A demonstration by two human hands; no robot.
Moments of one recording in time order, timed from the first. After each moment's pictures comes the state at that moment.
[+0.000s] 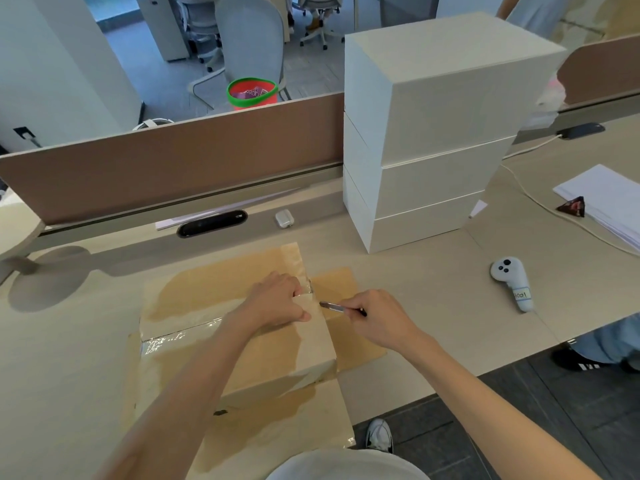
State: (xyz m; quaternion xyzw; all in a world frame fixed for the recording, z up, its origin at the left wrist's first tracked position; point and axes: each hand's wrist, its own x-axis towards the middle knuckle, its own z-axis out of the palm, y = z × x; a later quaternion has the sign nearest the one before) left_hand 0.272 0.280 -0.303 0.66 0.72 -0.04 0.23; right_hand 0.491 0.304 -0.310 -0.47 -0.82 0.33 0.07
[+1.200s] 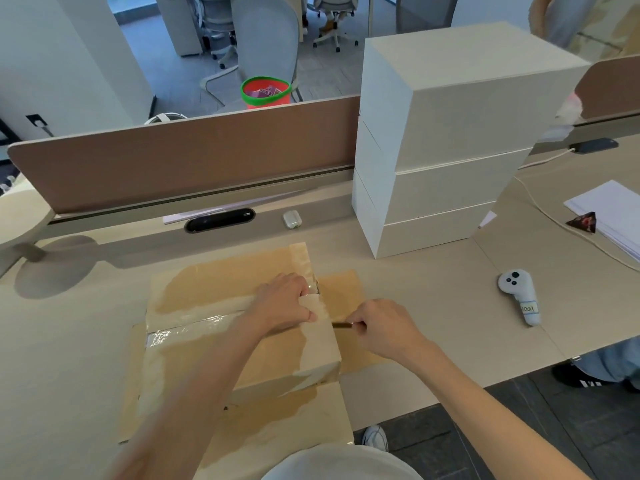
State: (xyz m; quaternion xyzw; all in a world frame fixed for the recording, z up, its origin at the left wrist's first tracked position) left_hand 0.271 0.278 -0.308 0.66 0.72 0.00 0.22; right_hand 0.489 0.301 -0.300 -0.43 -0.88 0.20 -0.02
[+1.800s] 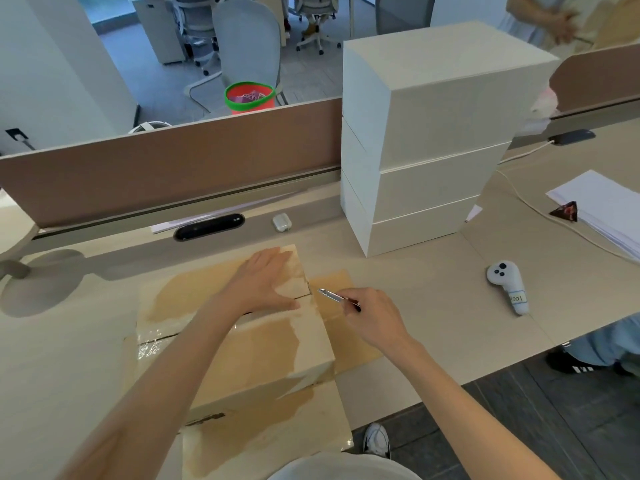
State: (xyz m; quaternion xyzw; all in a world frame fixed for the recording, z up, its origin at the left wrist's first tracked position) left_hand 0.231 0.293 -0.298 0.69 0.70 0.01 0.20; right_hand 0.478 0.297 -0.303 -0.54 -0.77 0.30 0.13
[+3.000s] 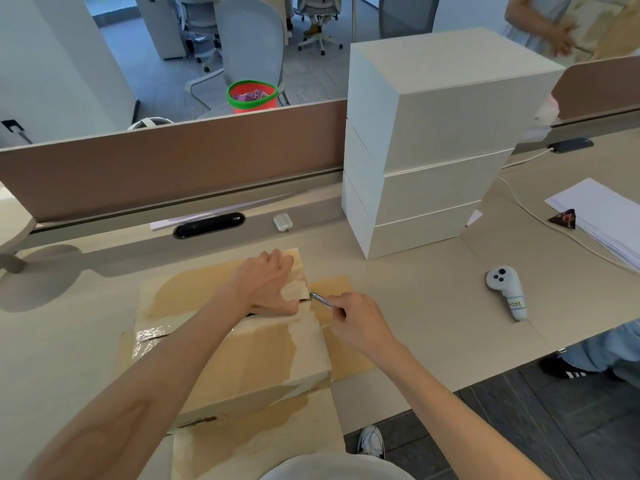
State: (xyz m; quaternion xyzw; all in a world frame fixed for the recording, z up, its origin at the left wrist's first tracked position) left_hand 0.238 0.301 -0.296 0.78 0.61 -0.13 -0.08; right_hand 0.455 0.290 -0.300 -0.51 -0.80 0.30 0.10
